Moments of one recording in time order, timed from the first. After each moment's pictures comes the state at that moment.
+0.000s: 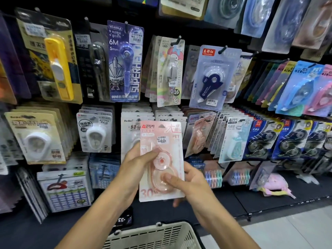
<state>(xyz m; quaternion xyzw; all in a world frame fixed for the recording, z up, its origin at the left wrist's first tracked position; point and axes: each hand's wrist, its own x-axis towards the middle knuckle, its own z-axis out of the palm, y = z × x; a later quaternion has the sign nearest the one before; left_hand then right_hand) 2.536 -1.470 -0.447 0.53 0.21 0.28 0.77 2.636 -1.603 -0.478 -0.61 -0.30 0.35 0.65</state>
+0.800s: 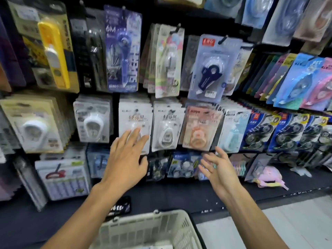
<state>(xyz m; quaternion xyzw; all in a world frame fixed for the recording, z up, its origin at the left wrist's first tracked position) 2.531 -1.444 -0.484 0.93 0.26 0.23 0.10 2.712 -1.634 -0.491 -0.57 -0.04 0.25 0.78</state>
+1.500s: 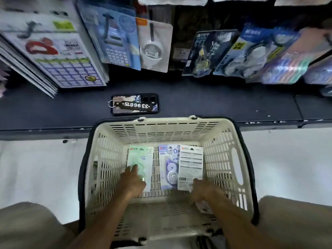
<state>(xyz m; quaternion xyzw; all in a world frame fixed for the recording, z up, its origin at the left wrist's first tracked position) 2.399 -1.509 -0.868 0.73 0.49 -0.32 0.36 2.590 -1.677 -0.849 -0.79 -0.26 0.52 -0.18</state>
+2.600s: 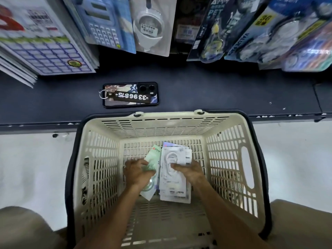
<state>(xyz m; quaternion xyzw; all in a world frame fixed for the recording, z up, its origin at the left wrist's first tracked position) 2.431 -1.517 -0.911 0.60 0.63 -0.13 0.49 2.581 -1.636 -0.912 -0.78 0.05 0.51 0.36</state>
